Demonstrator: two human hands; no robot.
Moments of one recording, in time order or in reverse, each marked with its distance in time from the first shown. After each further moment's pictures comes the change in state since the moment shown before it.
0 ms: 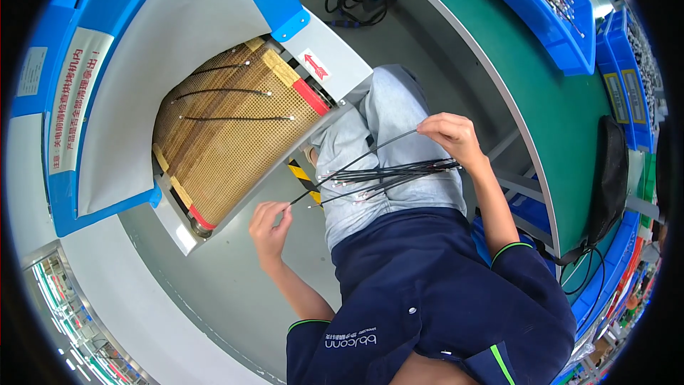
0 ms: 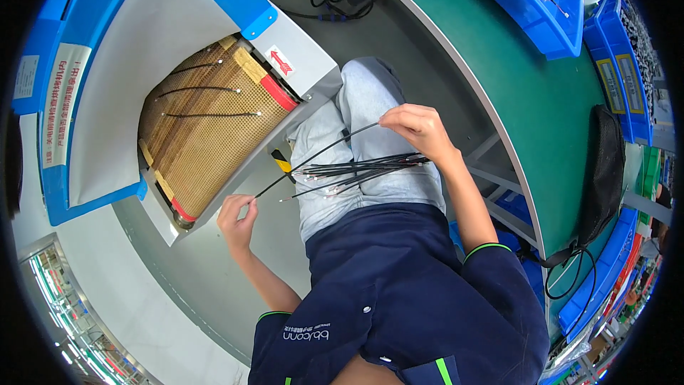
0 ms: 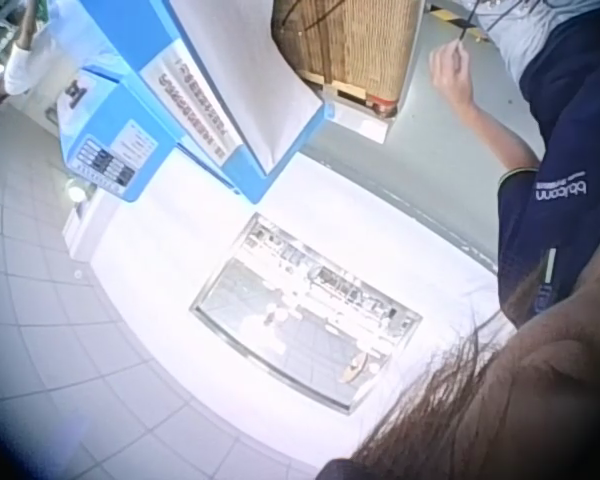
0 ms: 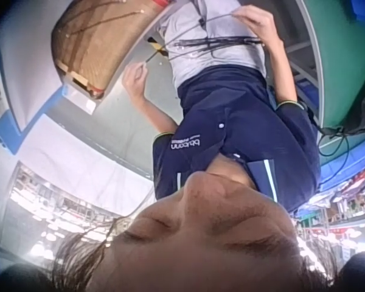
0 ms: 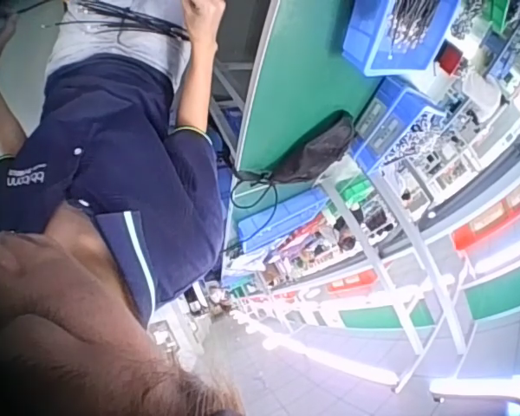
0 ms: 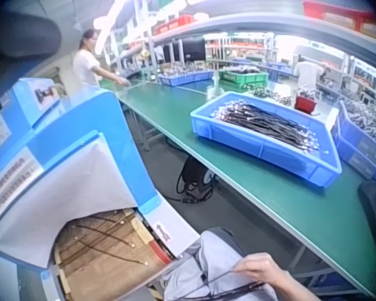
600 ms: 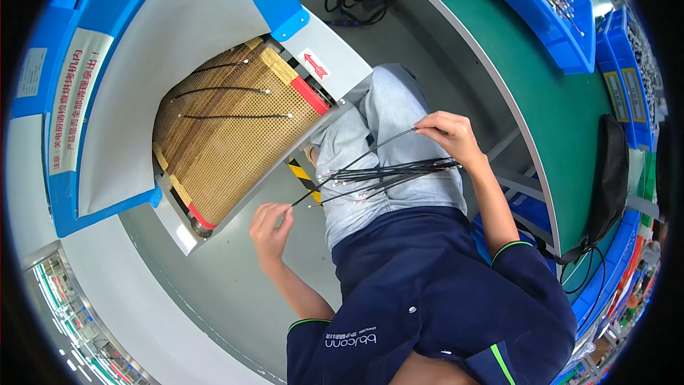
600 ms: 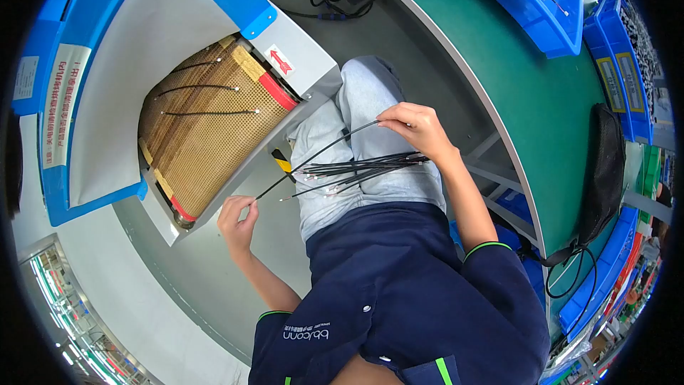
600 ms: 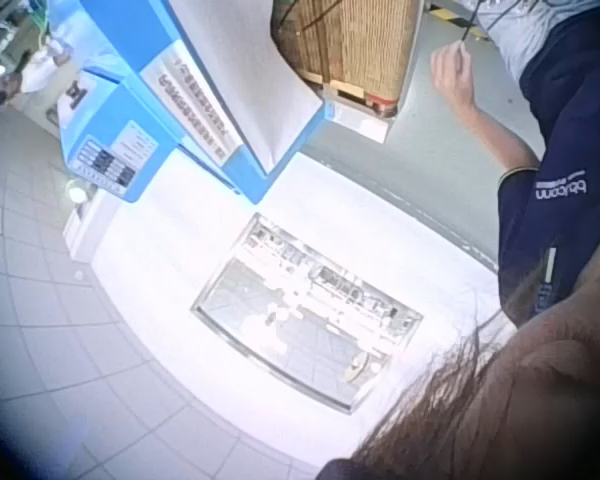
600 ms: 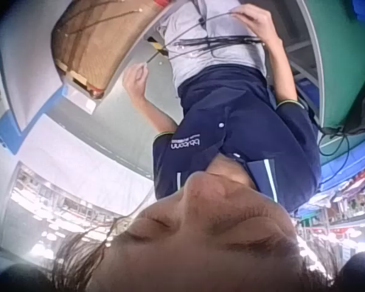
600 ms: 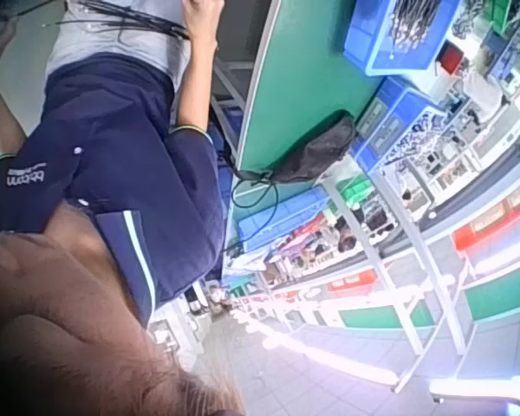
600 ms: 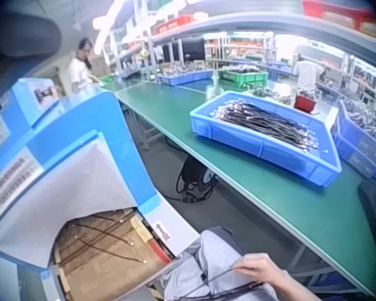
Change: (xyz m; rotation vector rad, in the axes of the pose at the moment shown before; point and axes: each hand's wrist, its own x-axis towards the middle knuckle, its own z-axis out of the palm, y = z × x) left_hand 0.000 0.004 -0.002 0.015 -0.010 0.017; right_hand 0.001 -0.005 0.003 0.007 -0.014 0.151
